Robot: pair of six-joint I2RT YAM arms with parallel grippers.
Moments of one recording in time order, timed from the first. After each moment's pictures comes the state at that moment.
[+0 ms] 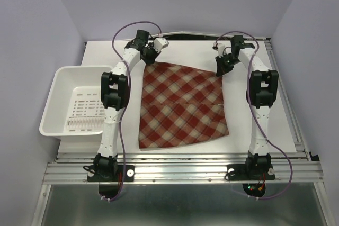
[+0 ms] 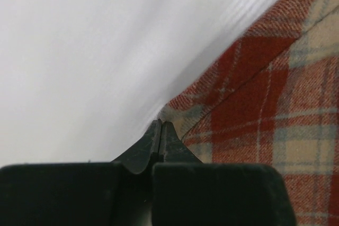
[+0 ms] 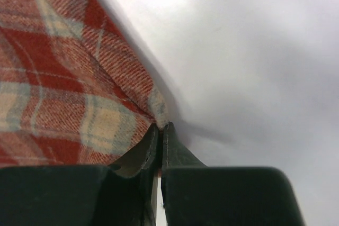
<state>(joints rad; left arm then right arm) -0.24 2.50 2.28 -0.70 0.32 0.62 0.03 2.45 2.16 -0.98 -0.50 -0.53</state>
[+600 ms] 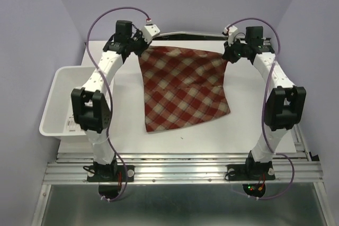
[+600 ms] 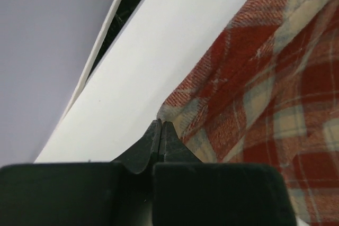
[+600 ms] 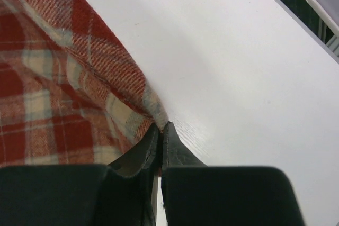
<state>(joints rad) -0.21 1.97 1.86 -0.47 0.38 0.64 0.03 1.91 1.73 -0.52 -0.47 -0.52</state>
